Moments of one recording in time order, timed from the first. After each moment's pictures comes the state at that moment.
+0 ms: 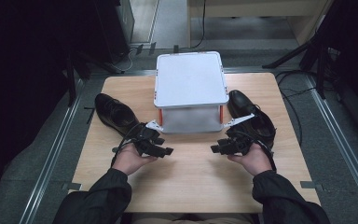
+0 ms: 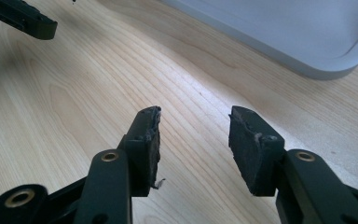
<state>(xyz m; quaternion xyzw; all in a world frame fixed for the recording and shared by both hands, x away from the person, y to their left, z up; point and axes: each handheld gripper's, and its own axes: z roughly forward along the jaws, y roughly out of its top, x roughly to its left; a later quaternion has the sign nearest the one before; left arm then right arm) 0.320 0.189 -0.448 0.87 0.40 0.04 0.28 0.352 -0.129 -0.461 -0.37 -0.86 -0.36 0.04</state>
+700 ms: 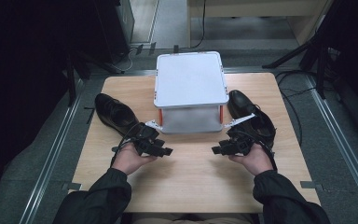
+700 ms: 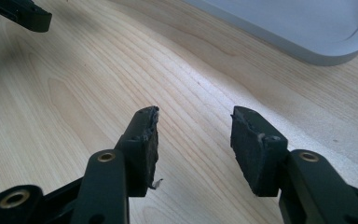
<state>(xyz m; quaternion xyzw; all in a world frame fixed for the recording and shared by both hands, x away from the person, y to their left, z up) 0.323 0.193 -0.448 0.87 0.41 0.01 0.28 0.355 -0.132 -0.465 -0.37 -0.86 -0.35 0.05</state>
